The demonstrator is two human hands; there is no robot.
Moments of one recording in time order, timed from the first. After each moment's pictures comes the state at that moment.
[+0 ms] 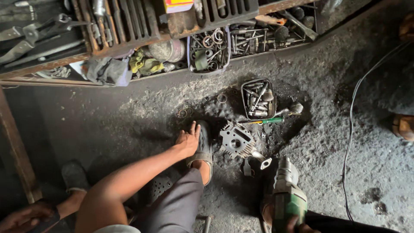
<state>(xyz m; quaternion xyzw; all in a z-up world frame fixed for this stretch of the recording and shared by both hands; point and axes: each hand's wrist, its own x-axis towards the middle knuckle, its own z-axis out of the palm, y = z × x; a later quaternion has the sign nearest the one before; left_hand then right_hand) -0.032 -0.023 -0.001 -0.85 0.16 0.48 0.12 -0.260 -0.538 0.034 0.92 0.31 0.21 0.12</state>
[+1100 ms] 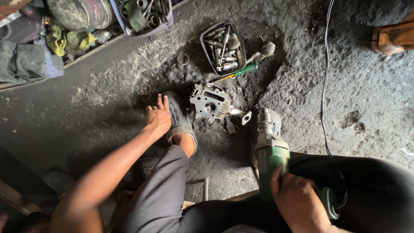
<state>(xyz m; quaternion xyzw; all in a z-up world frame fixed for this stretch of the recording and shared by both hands) -0.027 -0.018 -0.021 -0.83 0.14 0.50 0.17 -0.103 -0.433 0.276 0.78 0.37 -0.44 0.24</state>
